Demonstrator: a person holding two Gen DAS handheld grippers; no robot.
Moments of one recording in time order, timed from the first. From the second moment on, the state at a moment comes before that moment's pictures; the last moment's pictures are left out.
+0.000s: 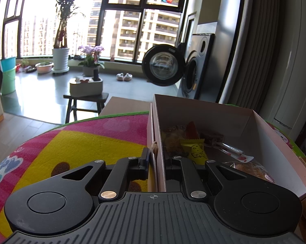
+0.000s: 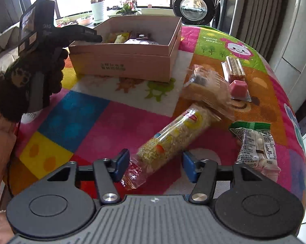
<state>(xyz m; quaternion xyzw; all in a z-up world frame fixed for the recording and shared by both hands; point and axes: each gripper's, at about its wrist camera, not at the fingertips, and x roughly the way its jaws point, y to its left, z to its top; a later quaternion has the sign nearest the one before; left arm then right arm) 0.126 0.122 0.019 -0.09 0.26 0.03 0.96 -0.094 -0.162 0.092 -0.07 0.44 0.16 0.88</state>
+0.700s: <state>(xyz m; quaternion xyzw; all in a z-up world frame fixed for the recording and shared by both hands) 0.127 0.122 0.019 -0.09 0.26 0.03 0.96 -0.063 -0.147 0.093 -0.09 0.42 0.17 0.89</state>
